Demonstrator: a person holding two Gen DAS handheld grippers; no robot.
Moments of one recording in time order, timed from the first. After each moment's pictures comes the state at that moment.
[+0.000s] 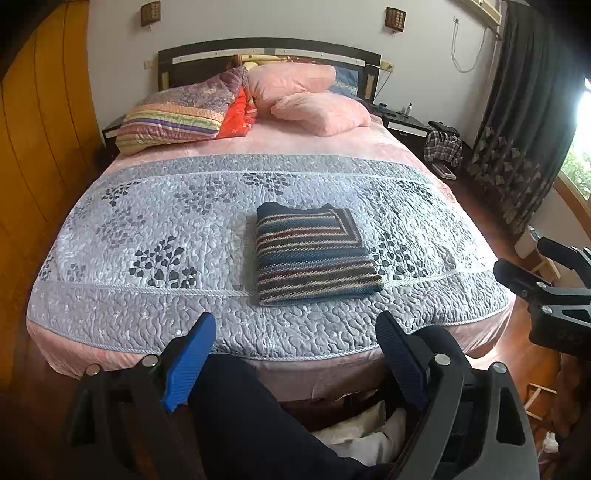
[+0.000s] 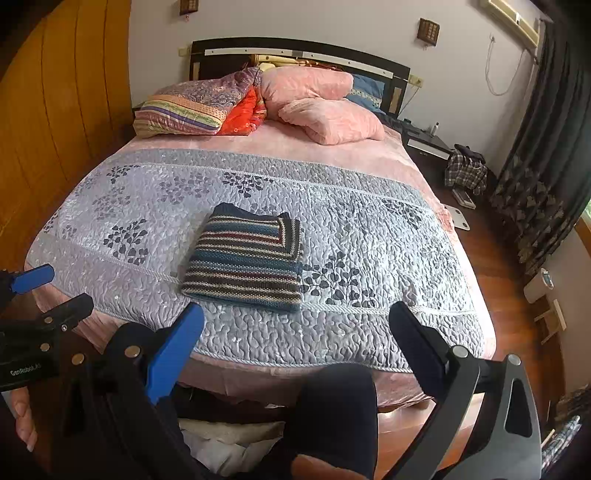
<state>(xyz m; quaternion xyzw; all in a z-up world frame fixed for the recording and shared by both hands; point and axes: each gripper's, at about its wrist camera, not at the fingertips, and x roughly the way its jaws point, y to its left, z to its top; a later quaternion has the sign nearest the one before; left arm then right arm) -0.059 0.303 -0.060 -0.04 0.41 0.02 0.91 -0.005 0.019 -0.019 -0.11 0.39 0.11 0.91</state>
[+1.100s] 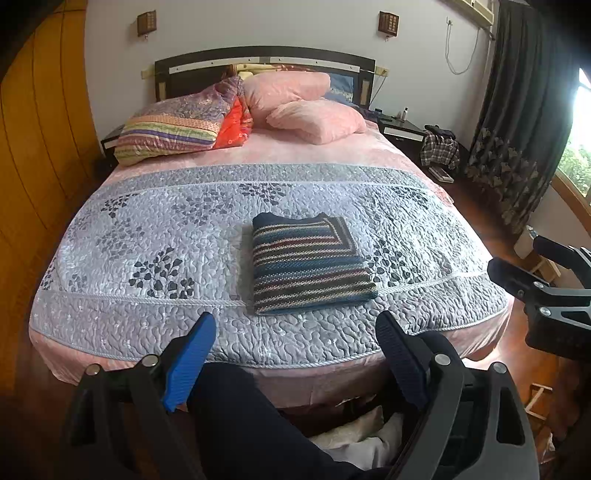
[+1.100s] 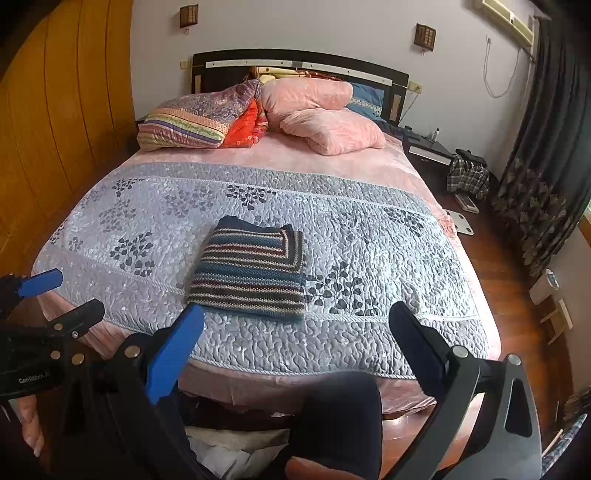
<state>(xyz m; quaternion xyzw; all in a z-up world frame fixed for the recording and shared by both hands) -0.060 0.288 -0.048 -0.03 0.40 0.01 0.92 -0.010 0.016 -0.007 -0.09 0.37 0.11 0.92</state>
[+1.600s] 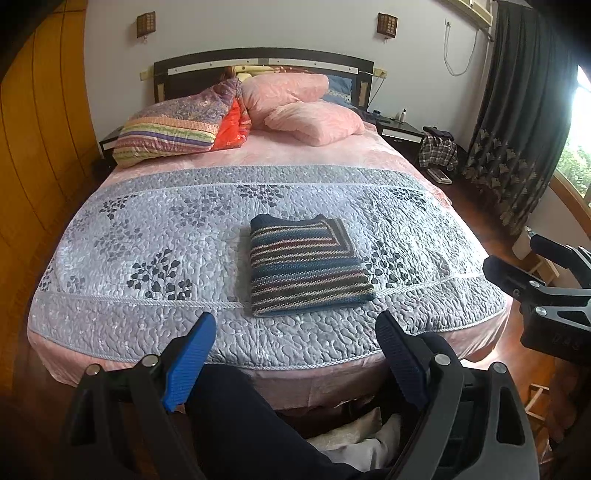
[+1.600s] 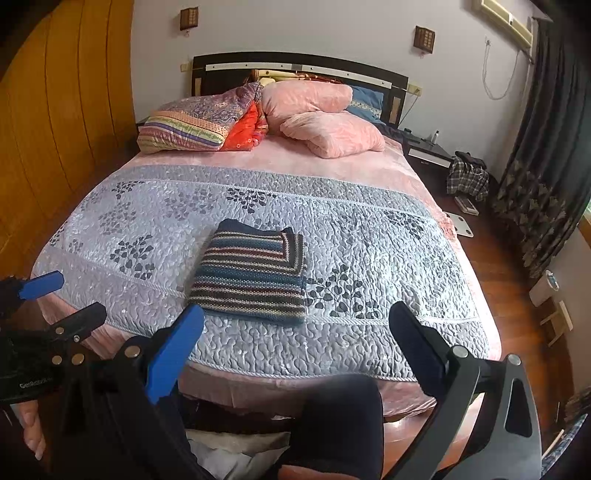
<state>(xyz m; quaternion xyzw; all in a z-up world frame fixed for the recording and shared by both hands) -0.060 0.285 -0.049 -0.03 0.39 0.01 0.92 -0.006 0.015 -0.004 -0.09 0.37 0.12 0.92</state>
